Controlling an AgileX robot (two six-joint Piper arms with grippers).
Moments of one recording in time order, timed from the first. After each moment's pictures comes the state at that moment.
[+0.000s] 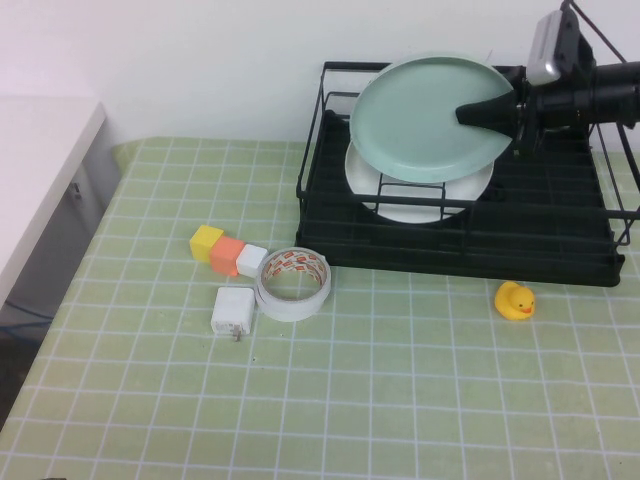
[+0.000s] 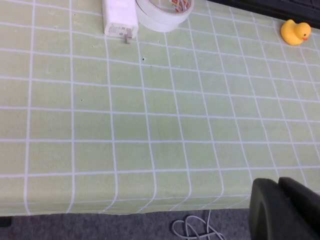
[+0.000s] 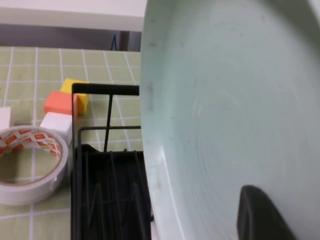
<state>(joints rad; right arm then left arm) -0.02 2.50 -2.23 1.29 1.13 -1.85 -0.52 0.39 -0.51 -0.08 0.82 -0.41</state>
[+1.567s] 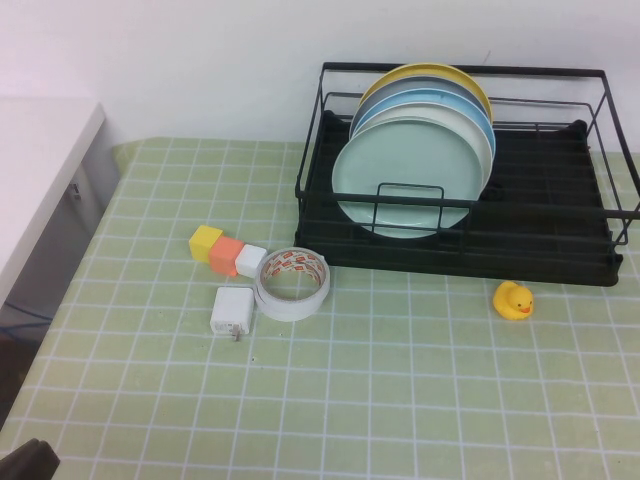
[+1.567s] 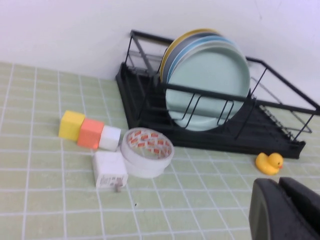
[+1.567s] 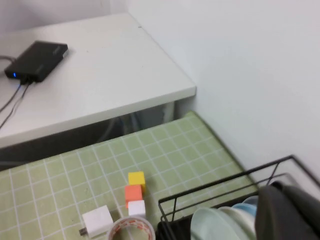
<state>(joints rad) -0.07 1.89 -2.22 1.04 1.30 -1.04 -0.52 0.05 -0.14 0.10 0.27 -0.45</state>
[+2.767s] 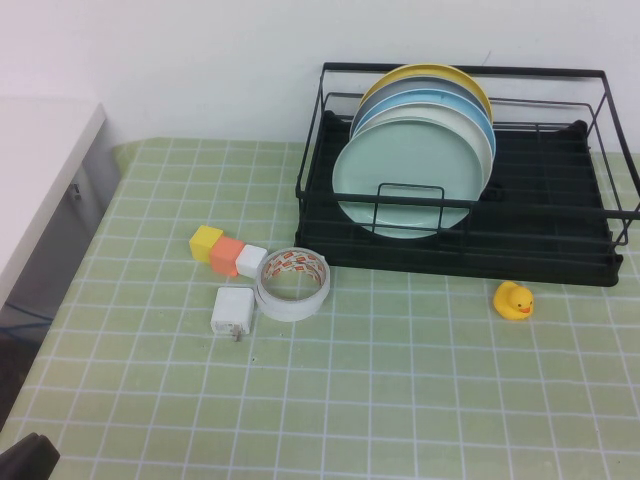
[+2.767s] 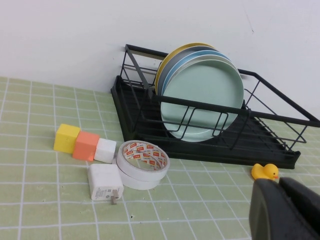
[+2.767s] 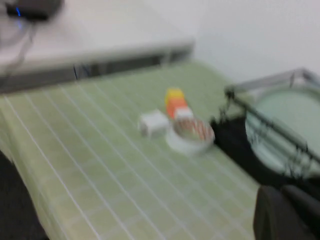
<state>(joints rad) -0.06 0.40 -0.53 1.00 0.95 -1.25 -0.52 0.05 -0.12 0.11 0.21 -0.45</state>
